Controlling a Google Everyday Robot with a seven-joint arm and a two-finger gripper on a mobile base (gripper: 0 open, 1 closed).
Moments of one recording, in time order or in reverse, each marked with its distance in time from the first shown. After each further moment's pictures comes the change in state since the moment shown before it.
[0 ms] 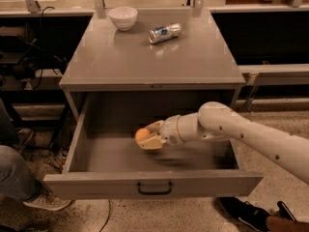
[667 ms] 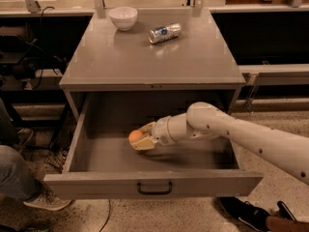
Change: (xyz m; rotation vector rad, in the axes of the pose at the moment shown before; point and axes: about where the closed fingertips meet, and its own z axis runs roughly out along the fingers) arm 0.005 -0.003 0.036 -0.027 0.024 0.011
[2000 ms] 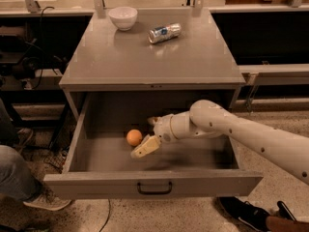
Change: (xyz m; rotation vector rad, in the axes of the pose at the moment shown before) arm -0.003 -0.005 -0.004 -0.011 -0.014 -0.001
